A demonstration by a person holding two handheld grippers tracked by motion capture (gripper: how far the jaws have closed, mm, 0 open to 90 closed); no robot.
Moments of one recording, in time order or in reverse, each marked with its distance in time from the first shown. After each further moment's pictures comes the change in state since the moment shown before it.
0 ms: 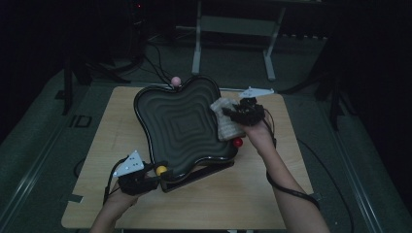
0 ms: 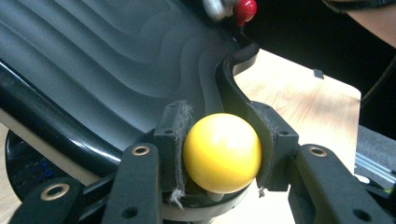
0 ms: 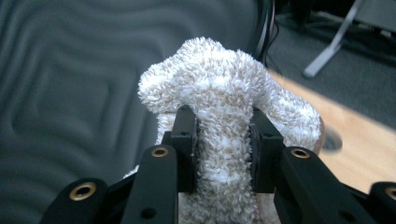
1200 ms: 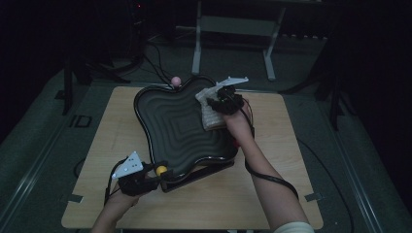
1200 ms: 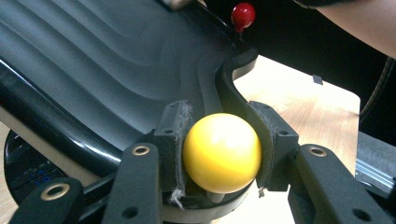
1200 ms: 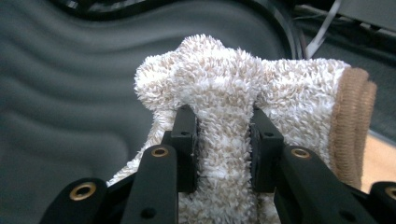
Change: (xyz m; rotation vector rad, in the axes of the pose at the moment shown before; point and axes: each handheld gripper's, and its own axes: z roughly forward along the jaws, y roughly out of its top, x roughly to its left) left arm 0.000 -0.003 0.000 -0.031 0.001 -0.001; right arm 0.021 0.035 0.053 0.050 -0.083 0.026
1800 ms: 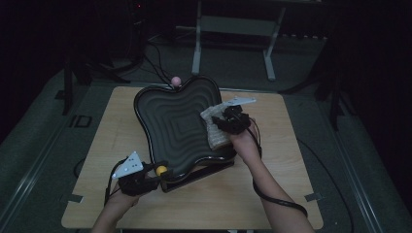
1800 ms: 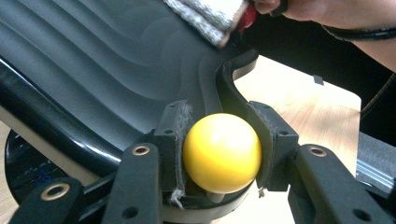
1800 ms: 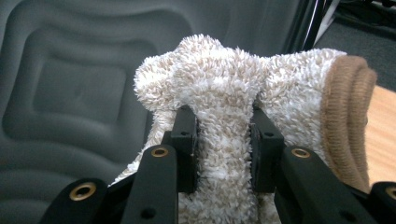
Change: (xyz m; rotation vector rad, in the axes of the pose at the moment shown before) left arm -0.001 0.000 0.000 -0.004 0.003 -0.006; right arm 0.014 -0.052 -0.027 0.033 0.018 0.035
